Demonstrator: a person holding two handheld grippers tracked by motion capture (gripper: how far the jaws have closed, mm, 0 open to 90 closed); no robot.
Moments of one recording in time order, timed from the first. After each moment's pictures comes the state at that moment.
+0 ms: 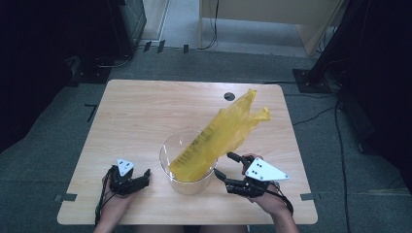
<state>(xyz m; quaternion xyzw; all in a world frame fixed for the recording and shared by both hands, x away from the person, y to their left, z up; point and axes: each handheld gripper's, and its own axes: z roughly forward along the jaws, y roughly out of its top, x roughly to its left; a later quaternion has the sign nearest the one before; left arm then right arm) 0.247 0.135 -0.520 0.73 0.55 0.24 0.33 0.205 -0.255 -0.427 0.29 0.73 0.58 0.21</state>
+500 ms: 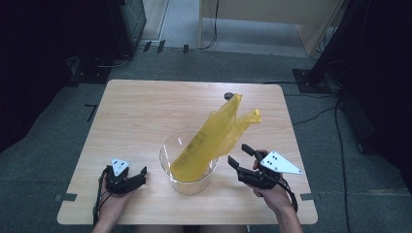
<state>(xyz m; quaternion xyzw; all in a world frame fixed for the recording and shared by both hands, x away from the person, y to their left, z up) 0.245 0.142 -0.515 0.71 0.56 0.25 0.35 0.219 -0.284 -0.431 0.37 0.68 0.59 0.23</state>
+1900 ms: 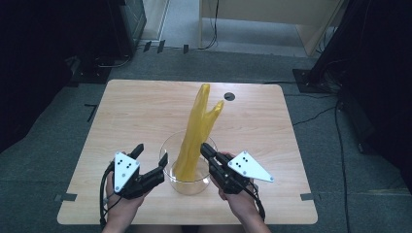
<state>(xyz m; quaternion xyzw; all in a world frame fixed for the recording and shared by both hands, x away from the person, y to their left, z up) 0.192 0.067 -0.374 0.67 0.44 0.31 0.52 0.195 -0.187 -0.377 0.38 0.62 0.64 0.24</state>
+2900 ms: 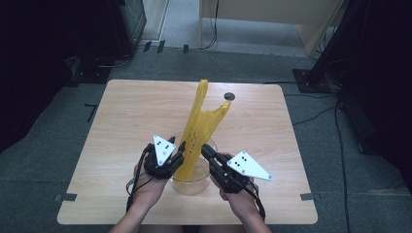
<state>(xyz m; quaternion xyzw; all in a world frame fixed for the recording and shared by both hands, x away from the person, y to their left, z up) 0.242 0.014 -0.394 0.72 0.43 0.30 0.45 0.199 -0.189 -0.386 0.39 0.63 0.62 0.24</state>
